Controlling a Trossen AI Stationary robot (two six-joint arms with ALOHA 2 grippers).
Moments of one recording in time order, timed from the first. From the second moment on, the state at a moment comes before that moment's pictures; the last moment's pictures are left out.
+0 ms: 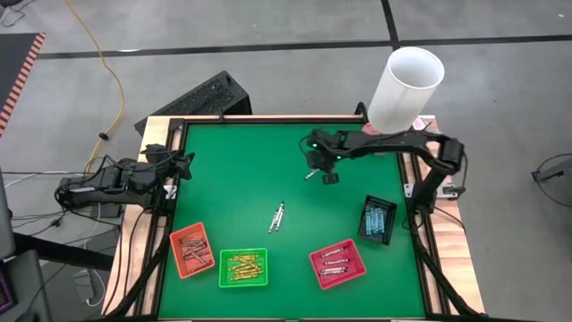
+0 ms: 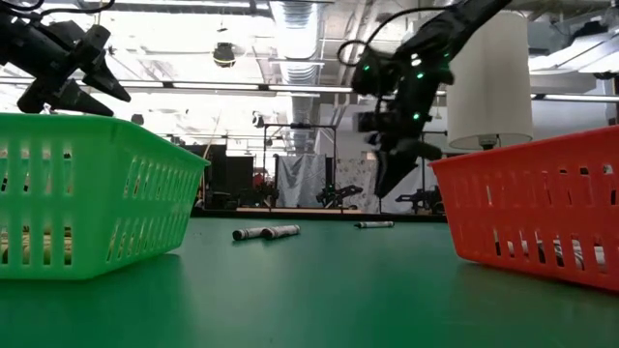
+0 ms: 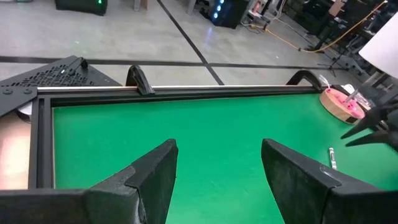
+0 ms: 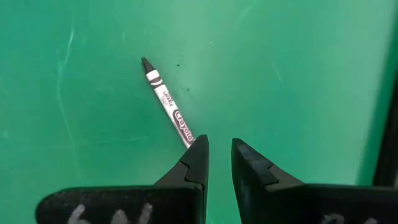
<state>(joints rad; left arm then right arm) 0.00 0.11 0.46 -0.78 -0.88 -0.76 -0.38 1.66 1.11 -0.53 0.05 -0.60</state>
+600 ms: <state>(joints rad) 0.00 0.11 0.45 -0.78 -0.88 -0.76 -0.33 1.89 1.29 -0.69 0.08 -0.74</state>
